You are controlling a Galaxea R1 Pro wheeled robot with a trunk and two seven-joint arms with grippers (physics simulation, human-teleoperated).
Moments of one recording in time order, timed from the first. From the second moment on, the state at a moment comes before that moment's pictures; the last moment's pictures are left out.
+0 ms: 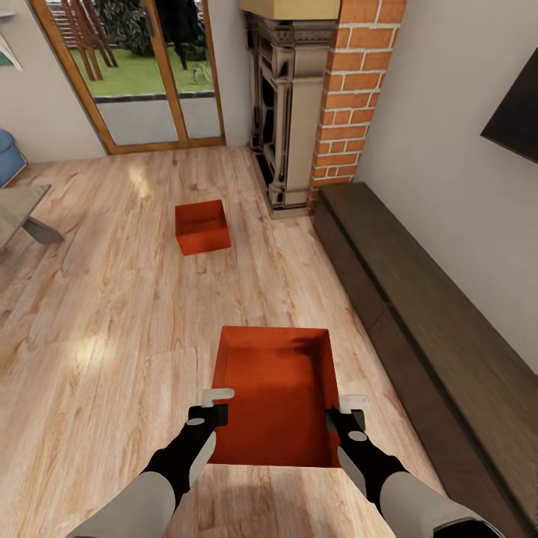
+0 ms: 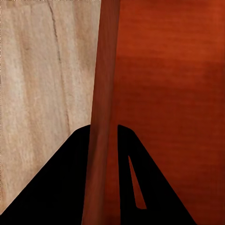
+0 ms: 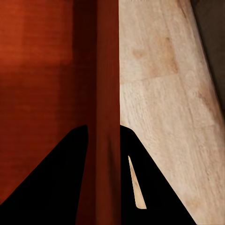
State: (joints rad) left arm -0.66 -0.16 -0.02 -0.44 0.01 0.12 0.22; right arm -0.69 0.08 0.18 -0.26 -0.10 -0.12 -0.24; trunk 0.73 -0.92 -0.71
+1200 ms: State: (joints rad) left arm -0.66 -0.16 -0.03 -0.44 0.02 0.12 0.23; right arm -0.70 0.08 0.18 -0.26 -0.09 -0.12 -0.24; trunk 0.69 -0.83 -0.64
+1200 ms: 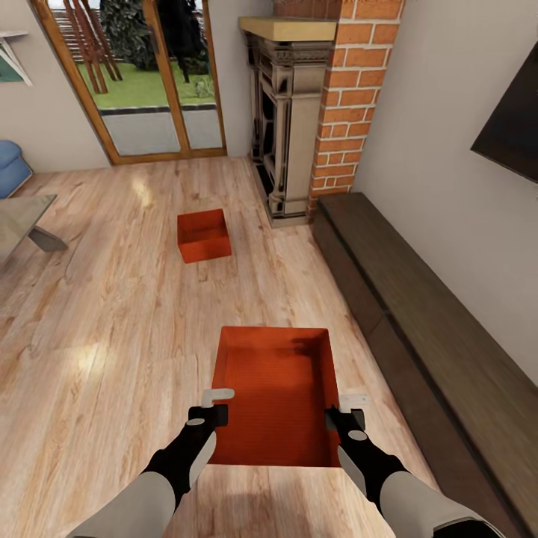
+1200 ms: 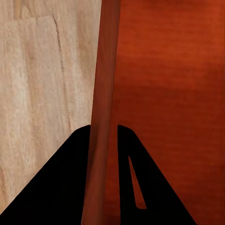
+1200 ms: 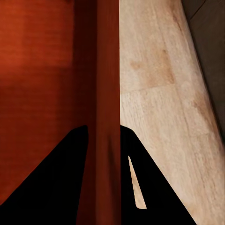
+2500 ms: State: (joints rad) left arm -0.66 -0.16 -0.03 -0.44 0.03 0.12 0.23; right arm -0.70 0.08 0.17 -0.26 -0.09 -0.12 -0.23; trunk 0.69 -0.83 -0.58
